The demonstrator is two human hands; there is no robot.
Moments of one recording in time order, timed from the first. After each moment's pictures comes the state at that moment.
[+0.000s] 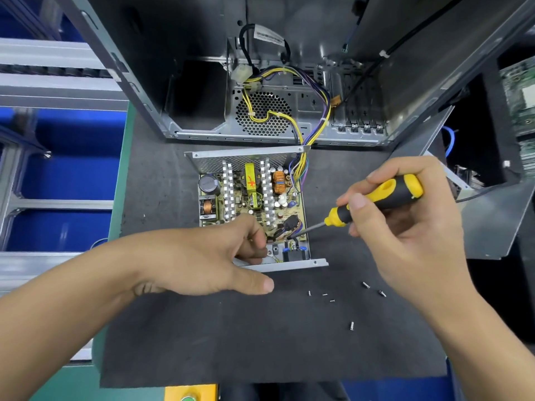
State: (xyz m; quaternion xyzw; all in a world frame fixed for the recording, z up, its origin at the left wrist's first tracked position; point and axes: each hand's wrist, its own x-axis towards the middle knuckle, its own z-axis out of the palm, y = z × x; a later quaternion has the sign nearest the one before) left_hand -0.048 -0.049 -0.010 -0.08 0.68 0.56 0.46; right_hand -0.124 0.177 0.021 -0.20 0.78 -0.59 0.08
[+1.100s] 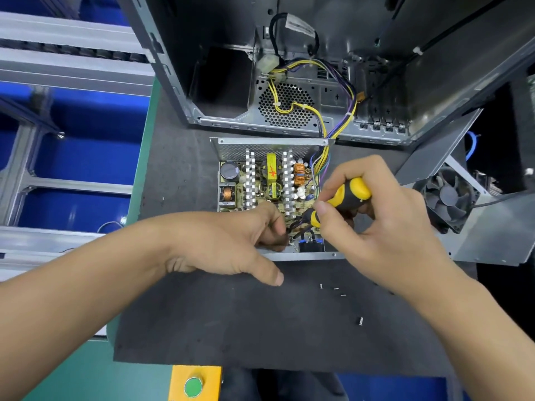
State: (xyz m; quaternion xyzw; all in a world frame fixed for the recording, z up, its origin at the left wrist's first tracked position) left_hand -0.049 -0.046 -0.013 -0.09 0.67 0.58 0.45; right_hand -0.123 0.153 0.014 -0.33 0.83 -0.44 0.12
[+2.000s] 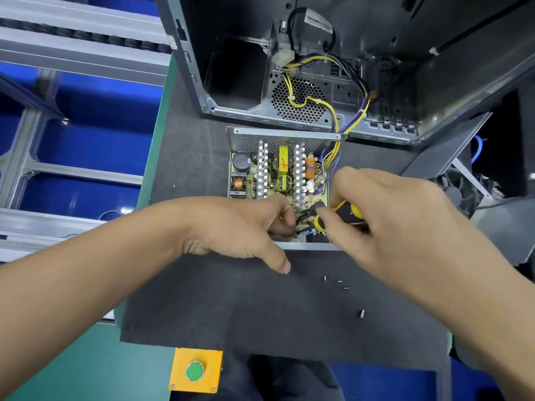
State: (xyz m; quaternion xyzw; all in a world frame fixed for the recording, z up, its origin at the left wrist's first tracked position) left_hand -0.052 -0.047 -0.011 -0.10 0.67 0.57 0.46; right_hand -0.116 0.145 0.046 -0.45 0.88 -0.15 0.04
